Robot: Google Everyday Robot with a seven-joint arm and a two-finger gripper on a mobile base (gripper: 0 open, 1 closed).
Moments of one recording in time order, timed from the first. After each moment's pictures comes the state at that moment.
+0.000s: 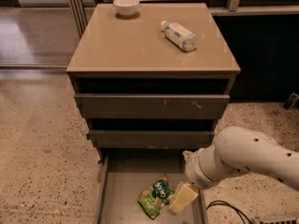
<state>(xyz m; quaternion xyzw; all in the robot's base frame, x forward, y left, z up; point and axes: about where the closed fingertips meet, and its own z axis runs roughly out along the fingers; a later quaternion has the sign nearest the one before) 0.393 -0.090 0.626 -0.54 0.80 0.17 0.19</state>
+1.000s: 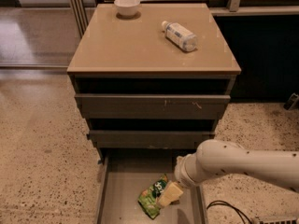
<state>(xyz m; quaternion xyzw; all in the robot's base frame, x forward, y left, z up) 0.432 -0.077 0.533 -0.49 0.83 0.17 0.18</state>
